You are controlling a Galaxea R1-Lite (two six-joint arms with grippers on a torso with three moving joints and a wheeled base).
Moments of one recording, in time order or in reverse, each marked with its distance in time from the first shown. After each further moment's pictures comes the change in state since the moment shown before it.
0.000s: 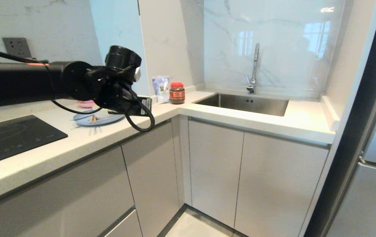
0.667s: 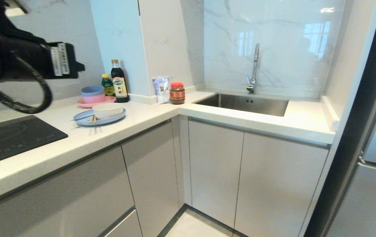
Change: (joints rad) left arm 0.049 -0.526 0.193 -0.002 -0.143 0.080; right arm 0.000 0.000 0.000 0.000 0.000 0.000
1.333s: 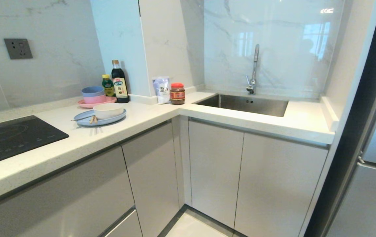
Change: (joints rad) left arm 0.328 -0.663 0.445 -0.037 -0.403 0.227; right arm 0.000 0.000 0.000 0.000 0.000 0.000
